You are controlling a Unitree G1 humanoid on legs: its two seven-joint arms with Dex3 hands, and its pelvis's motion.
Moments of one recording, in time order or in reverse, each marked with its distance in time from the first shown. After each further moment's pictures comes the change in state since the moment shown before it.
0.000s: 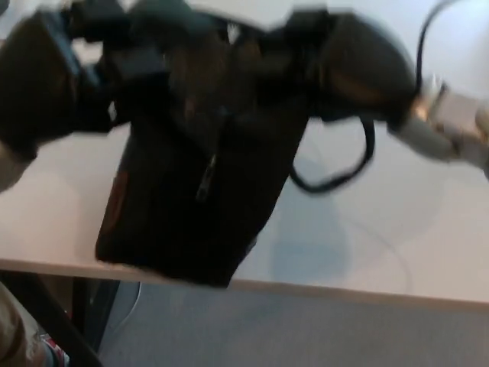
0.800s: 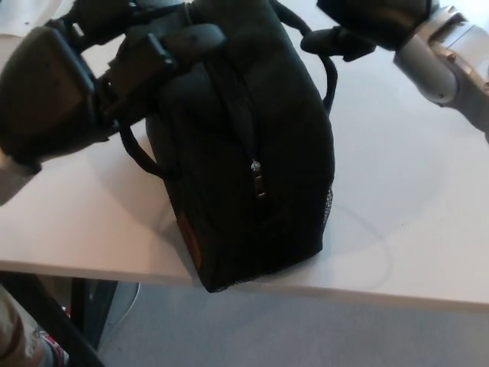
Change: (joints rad) left_arm 0.131 0.049 -0.002 -0.077 0.066 0.144 -0.007; right_arm -0.031 0.013 -0.154 0.030 0.128 0.202 0.374
